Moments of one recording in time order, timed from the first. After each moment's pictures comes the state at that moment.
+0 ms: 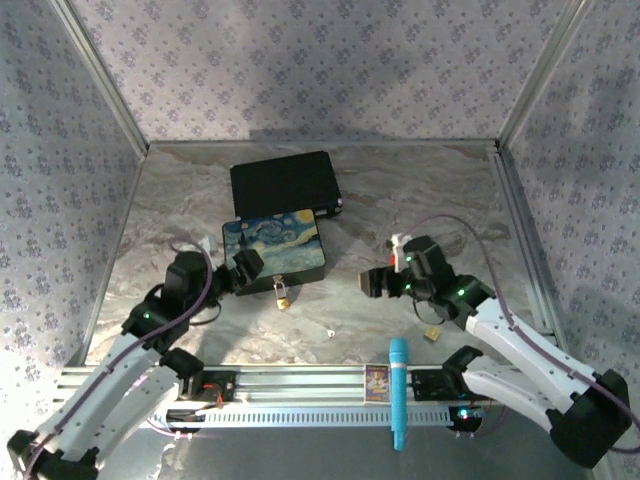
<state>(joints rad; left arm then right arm) -0.59 0.60 0.55 -0.50 0.03 -1.00 0.68 0.89 0.65 -0.52 -0.08 0.41</state>
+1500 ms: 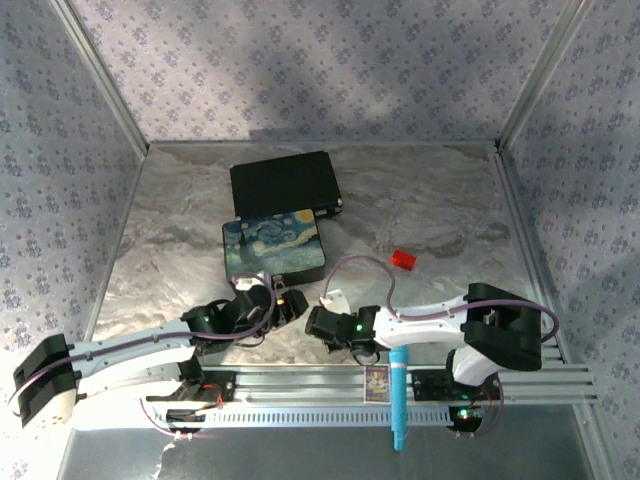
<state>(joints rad) -1.08 0.91 0.40 -0.22 -0.15 -1.35 1.32 1.54 0.73 -0.40 0.31 0.90</state>
